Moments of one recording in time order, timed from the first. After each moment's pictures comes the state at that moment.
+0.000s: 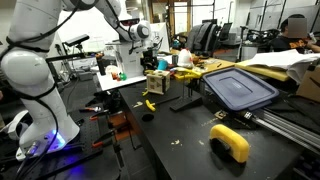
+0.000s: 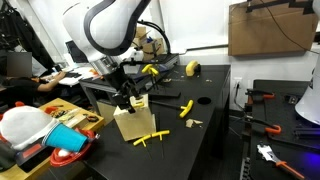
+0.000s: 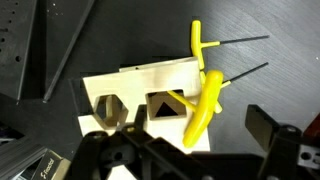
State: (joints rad) arm 0.32 0.54 0.15 -1.67 -0.23 2.07 0.08
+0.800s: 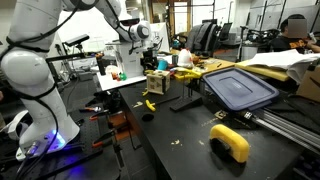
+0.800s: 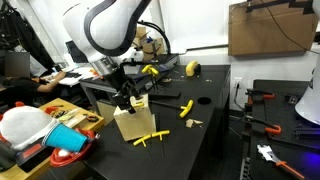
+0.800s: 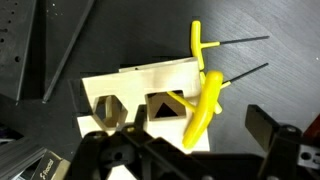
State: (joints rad) arm 0.32 0.55 0.15 -1.67 -0.23 2.07 0.08
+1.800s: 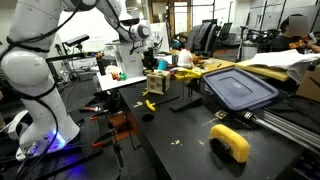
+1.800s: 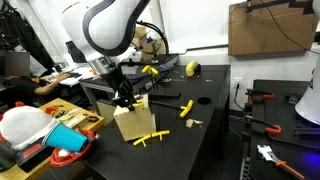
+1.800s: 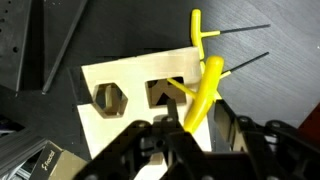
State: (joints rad) arm 0.32 0.55 0.15 -1.65 -0.23 2.09 0.08
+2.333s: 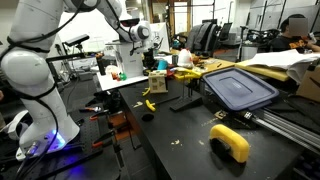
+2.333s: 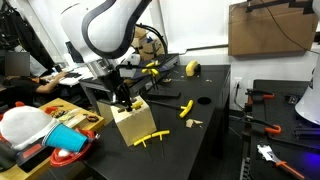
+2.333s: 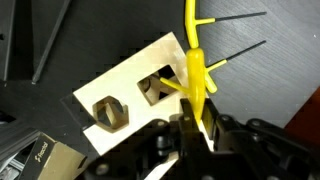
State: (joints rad) arm 0.33 0.57 0.15 -1.64 -0.22 2.14 0.08
